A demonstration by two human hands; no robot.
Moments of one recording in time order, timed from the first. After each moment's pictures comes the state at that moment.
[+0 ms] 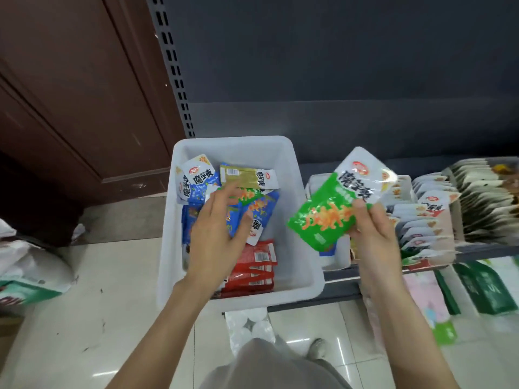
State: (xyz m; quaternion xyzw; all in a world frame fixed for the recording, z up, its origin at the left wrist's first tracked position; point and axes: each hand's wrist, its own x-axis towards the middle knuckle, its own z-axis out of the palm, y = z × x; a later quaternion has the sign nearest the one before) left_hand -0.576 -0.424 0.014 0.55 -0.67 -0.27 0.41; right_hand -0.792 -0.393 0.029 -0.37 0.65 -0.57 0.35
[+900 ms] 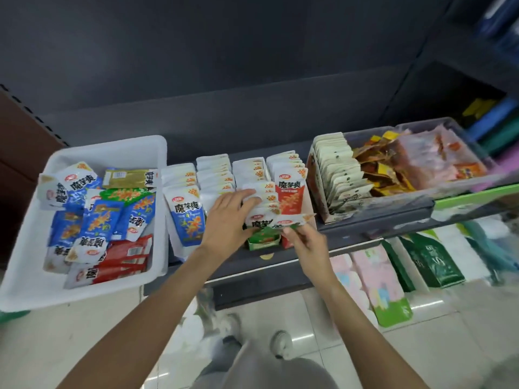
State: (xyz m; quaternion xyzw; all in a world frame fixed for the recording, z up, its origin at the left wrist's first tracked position) left_hand -0.860 -0.415 -0.044 0.45 -0.88 -0.01 0.15; right_hand -1.036 -0.331 -0.068 -0.50 0.62 -0.49 0.36
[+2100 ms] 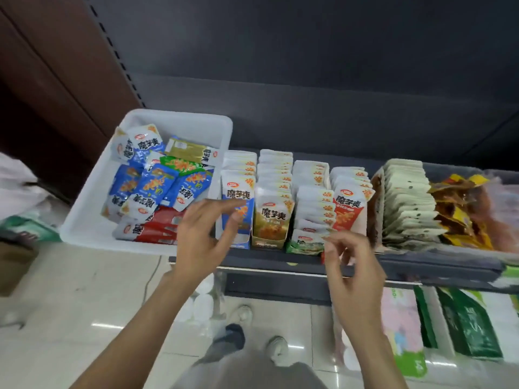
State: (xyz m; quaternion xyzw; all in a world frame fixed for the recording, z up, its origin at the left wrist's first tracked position) left_hand -0.771 -0.350 0.003 0.54 -0.70 -0.07 0.47; right_hand -0.997 -0.315 0.011 -0.64 0.55 -0.50 0.20
